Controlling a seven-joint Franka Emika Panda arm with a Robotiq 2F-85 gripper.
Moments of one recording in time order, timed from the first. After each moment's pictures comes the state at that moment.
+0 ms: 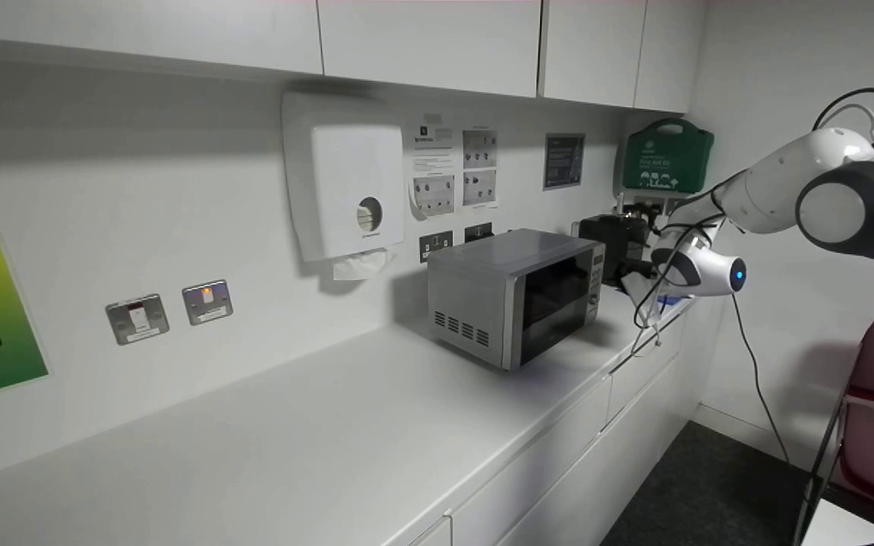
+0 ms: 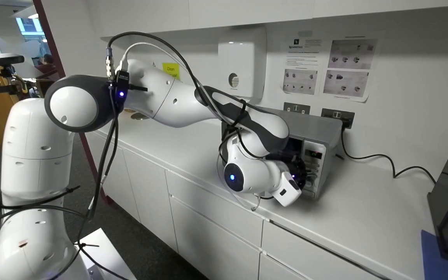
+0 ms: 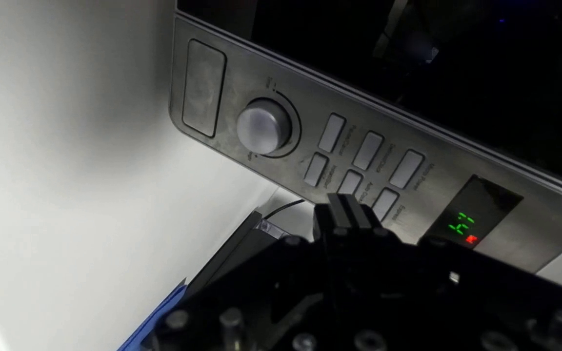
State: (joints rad) arm -0.13 0.35 -0.40 -1.89 2.36 2.73 -1.20
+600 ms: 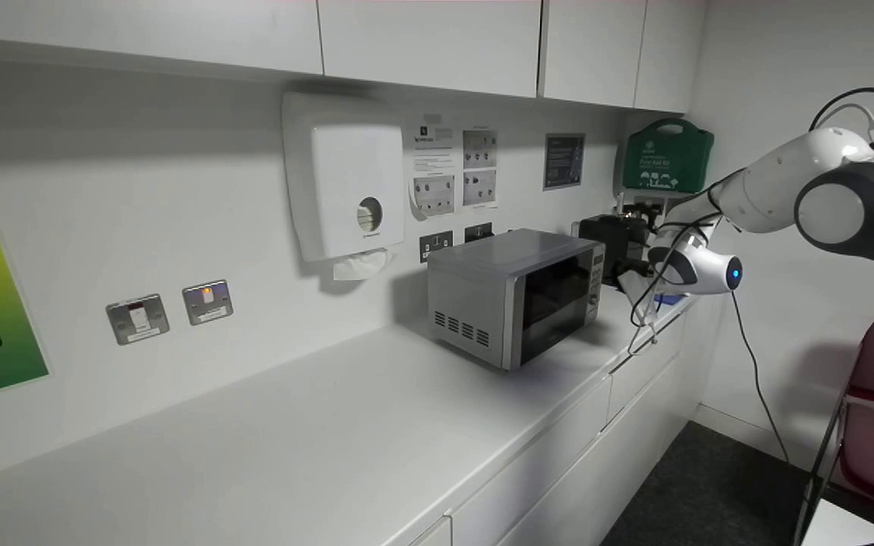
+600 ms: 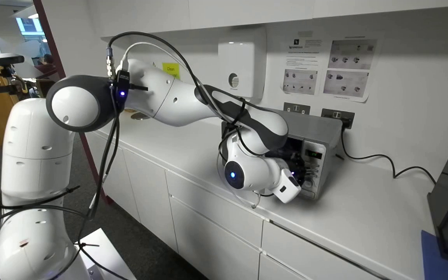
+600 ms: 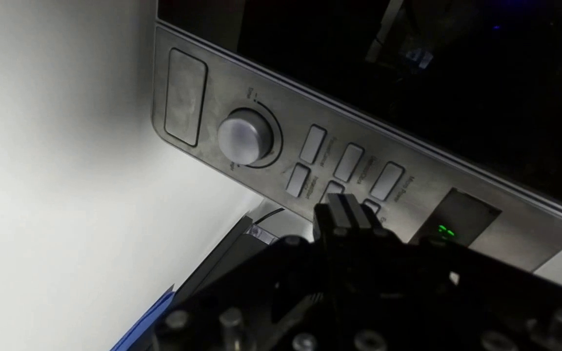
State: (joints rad) arm -0.12 0.35 -0.40 -1.88 2.36 2.73 -1.20
